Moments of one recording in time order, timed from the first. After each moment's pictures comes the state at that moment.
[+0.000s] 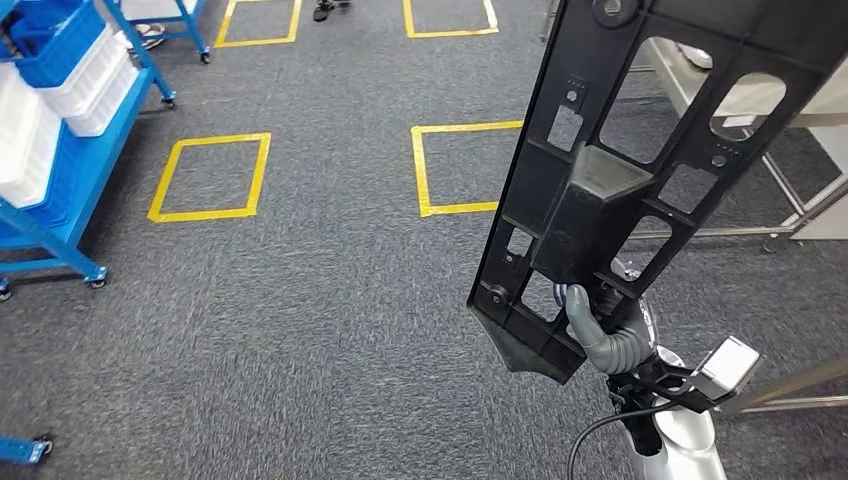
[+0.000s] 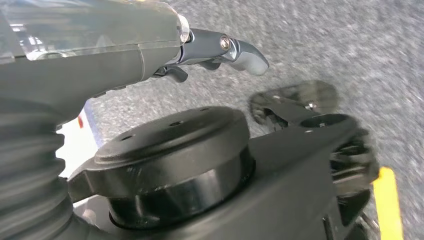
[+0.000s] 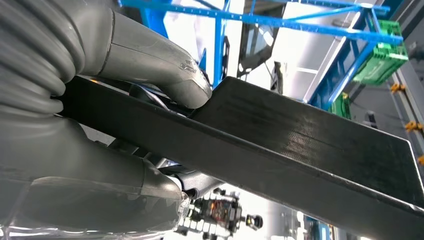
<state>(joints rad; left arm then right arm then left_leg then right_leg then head) -0.06 -0.11 0.09 -0.18 -0.28 0.06 0.06 -0.04 -0.09 -0.01 -1.84 -0.05 0.45 -0.45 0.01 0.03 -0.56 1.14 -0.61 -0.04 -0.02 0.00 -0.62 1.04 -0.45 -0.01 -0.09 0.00</state>
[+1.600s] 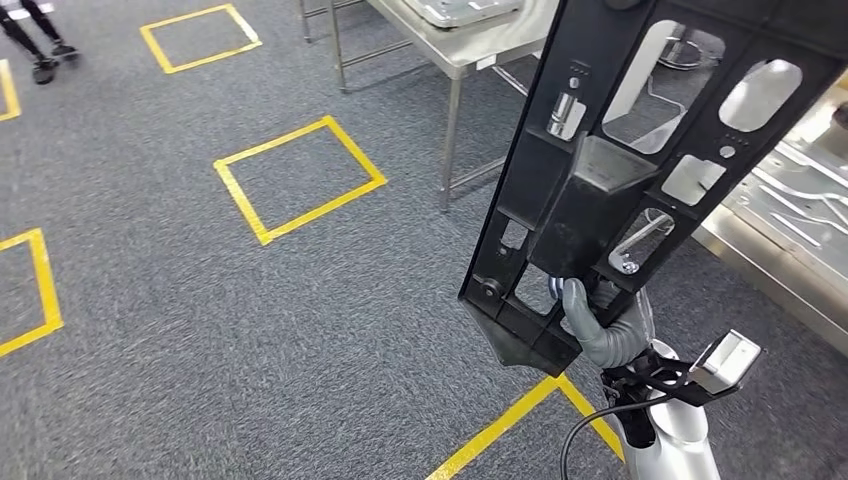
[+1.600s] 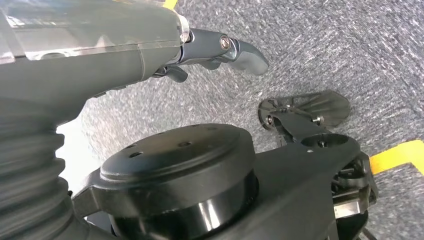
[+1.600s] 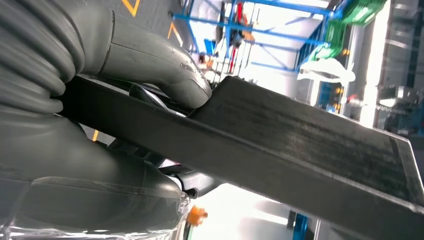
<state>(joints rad) -0.06 -0.12 0.11 -0.18 -0.27 0.06 0.06 -0.07 -0.07 -0.01 -1.83 -0.06 0.46 -0.44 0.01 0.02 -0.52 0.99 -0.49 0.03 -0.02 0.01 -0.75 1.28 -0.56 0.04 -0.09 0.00</state>
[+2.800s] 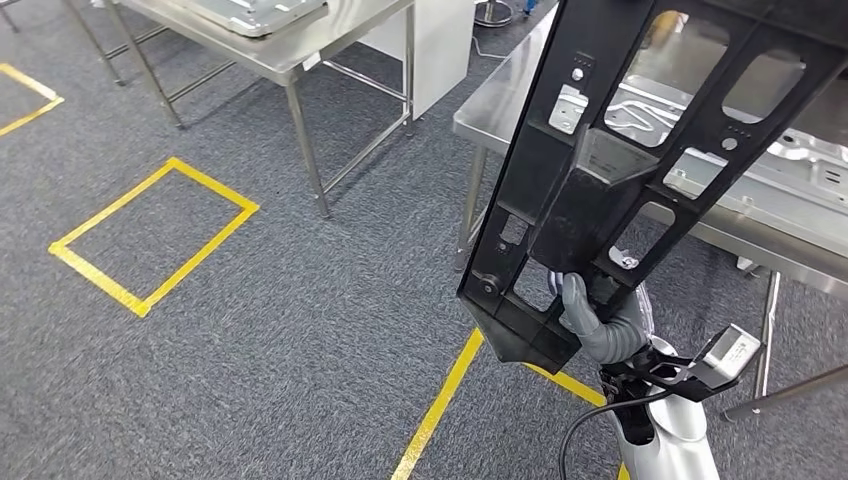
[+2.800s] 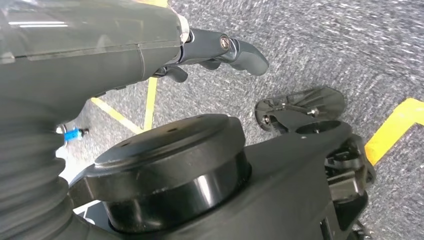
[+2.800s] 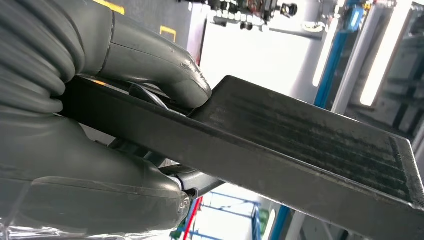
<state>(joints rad) -0.06 -0.12 0.11 -0.18 -0.29 0.05 0.05 -0.08 -0.07 -0.01 -1.84 -0.07 0.45 -0.43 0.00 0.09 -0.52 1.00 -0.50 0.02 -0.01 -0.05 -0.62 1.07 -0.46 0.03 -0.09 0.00</state>
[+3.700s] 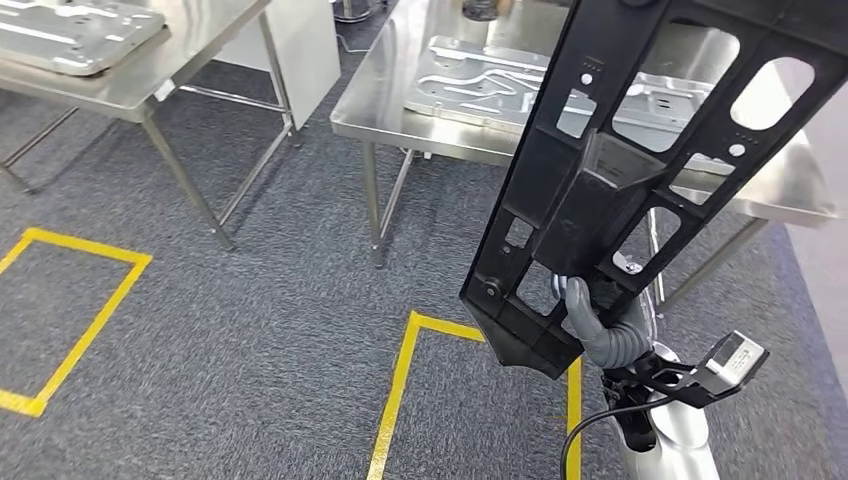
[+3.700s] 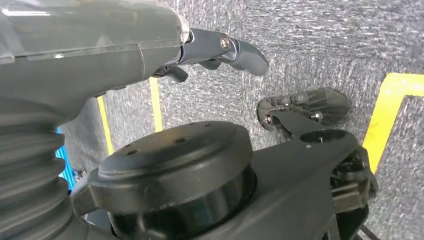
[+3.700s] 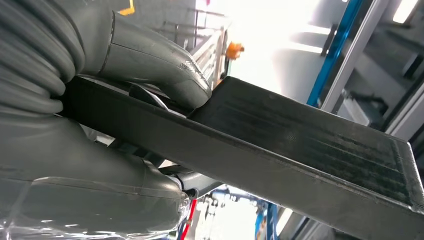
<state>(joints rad) -0.06 -0.11 0.12 -0.18 -0.29 0.05 0.04 -0.06 -0.07 -0.01 -1.85 -0.08 0.44 -0.43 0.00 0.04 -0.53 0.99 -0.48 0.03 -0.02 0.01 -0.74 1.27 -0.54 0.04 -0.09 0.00</state>
